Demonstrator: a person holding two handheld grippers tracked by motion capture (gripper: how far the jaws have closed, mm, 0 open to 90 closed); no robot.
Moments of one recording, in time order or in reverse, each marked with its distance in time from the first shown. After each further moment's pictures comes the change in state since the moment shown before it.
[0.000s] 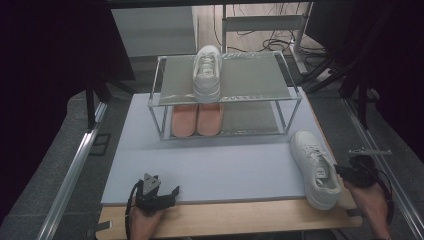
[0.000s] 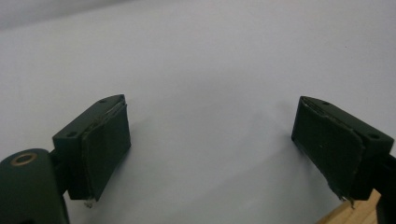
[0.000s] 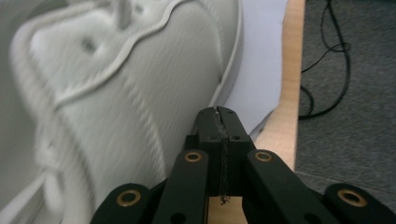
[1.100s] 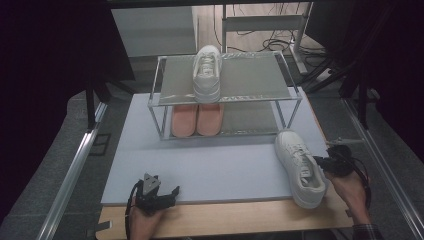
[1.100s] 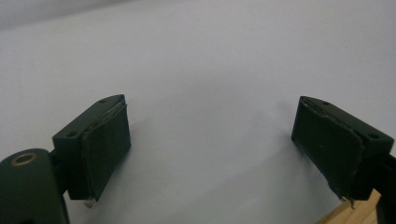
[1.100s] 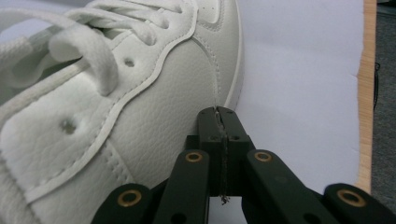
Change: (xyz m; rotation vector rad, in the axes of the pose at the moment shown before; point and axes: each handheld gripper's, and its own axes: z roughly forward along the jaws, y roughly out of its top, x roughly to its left) left arm 0.000 0.000 0.000 0.000 -0.001 0.000; right arm 0.037 0.032 0.029 0.007 0.065 -0.064
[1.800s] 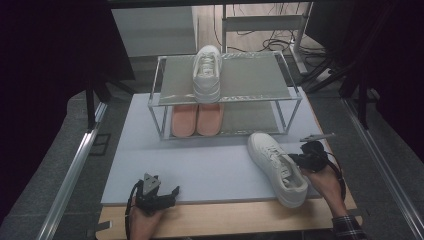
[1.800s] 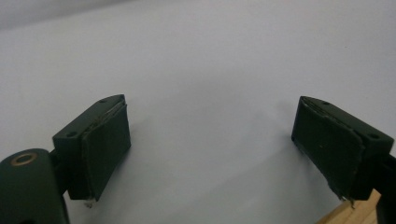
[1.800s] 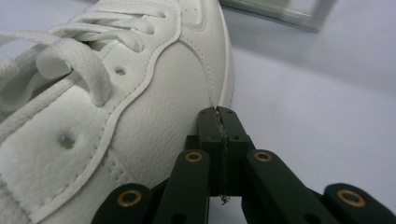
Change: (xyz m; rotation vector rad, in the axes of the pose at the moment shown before) left arm 0.000 0.000 0.000 0.000 0.000 0.000; right arm 0.054 0.026 0.031 0.018 0.112 -0.088
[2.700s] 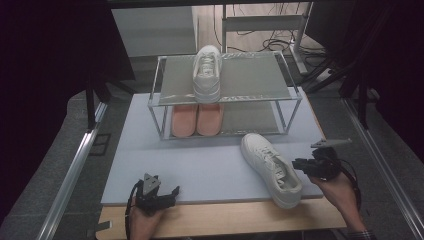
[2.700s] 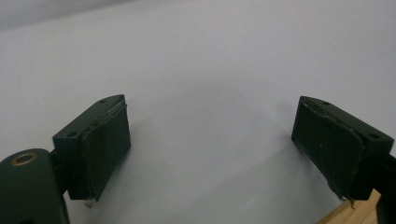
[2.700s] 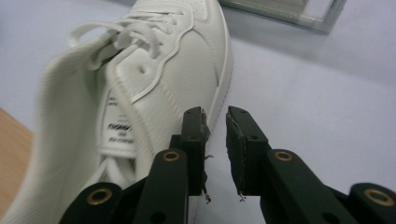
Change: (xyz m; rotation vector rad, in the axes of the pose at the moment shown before) left arm 0.000 0.000 0.000 0.000 0.001 0.000; right arm 0.012 -0.012 -0.049 -0.032 0.062 -0.019
